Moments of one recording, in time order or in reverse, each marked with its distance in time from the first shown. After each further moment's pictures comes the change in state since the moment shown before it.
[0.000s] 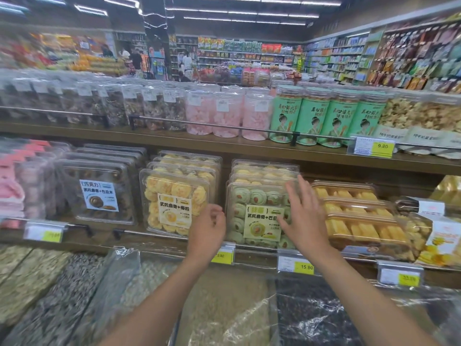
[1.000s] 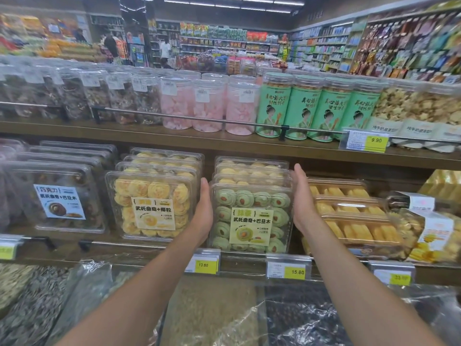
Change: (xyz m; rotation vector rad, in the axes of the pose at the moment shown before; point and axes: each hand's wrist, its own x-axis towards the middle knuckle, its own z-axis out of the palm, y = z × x) left_hand 0.085 0.007 0.054 -0.763 -0.346 -0.304; right_hand 0.072 0.012 0.002 1.430 -0.137 0.681
